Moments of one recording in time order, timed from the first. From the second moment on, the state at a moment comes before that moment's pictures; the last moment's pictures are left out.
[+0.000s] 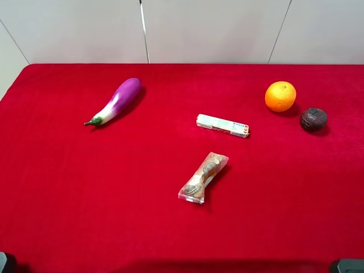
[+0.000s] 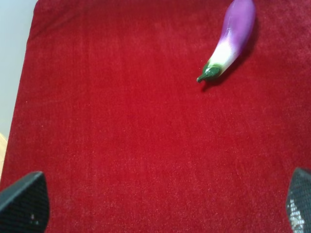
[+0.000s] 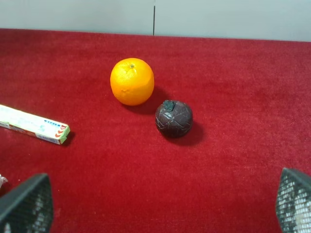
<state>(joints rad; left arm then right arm) 0.04 0.00 -0.50 -0.08 1.06 0.16 0.02 -0.01 -0.50 0.01 1.02 -0.03</state>
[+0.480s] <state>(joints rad) 0.04 0.00 -0.50 -0.08 1.06 0.16 0.02 -0.01 -0.50 0.01 1.02 -0.03</state>
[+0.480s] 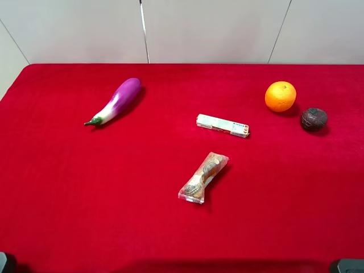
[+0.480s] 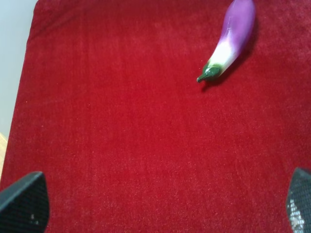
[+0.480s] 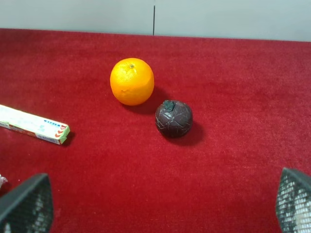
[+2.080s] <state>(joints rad) 0.04 0.00 -0.50 -0.08 1.06 0.16 0.02 1.29 -1.31 0.03 1.10 -0.05</state>
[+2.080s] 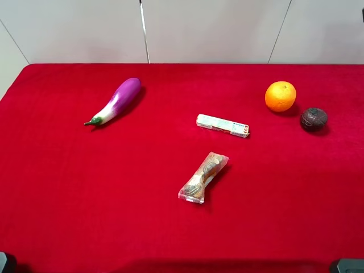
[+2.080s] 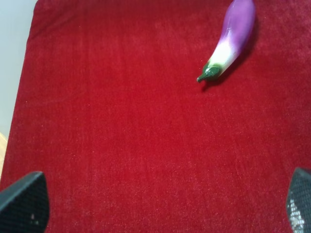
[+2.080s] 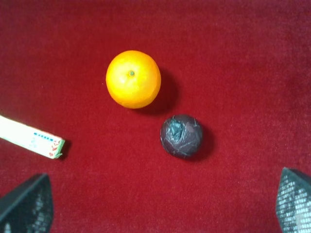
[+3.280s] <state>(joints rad) 0.04 0.00 -0.50 -0.08 1.06 0.16 0.02 1.92 -1.55 0.20 1.08 -0.11</state>
